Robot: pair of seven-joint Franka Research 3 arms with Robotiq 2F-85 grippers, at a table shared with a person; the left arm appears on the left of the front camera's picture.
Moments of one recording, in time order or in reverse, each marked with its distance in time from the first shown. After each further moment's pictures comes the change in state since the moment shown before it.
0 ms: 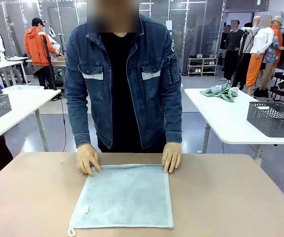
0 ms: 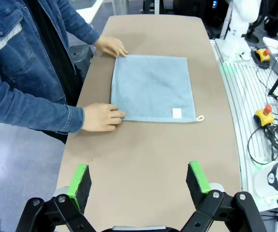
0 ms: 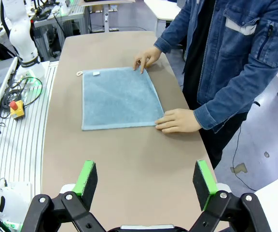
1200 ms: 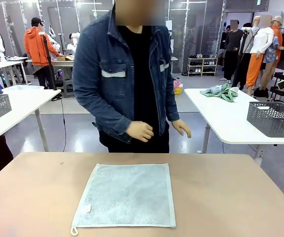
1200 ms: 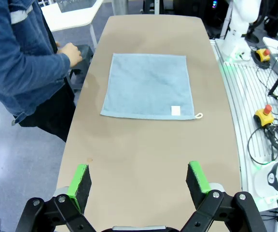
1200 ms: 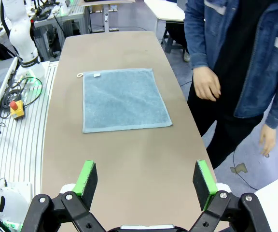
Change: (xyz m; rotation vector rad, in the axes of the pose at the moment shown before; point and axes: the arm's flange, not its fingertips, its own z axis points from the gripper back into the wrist) left arm 0.000 0.000 0.000 0.000 0.000 0.000; right arm 0.000 0.000 0.000 0.000 0.000 0.000
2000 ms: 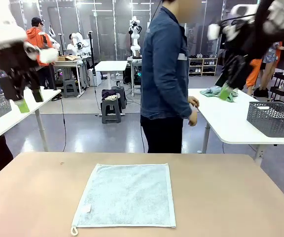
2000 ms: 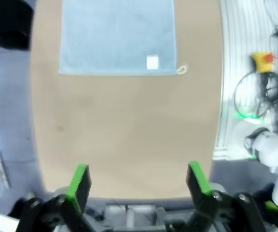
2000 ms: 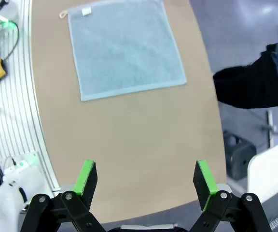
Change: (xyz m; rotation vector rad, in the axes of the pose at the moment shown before) left arm 0.207 -0.057 -0.209 -0.105 0.783 -0.019; right arm 0.193 0.066 -0.209 -0.075 0.690 -0.005
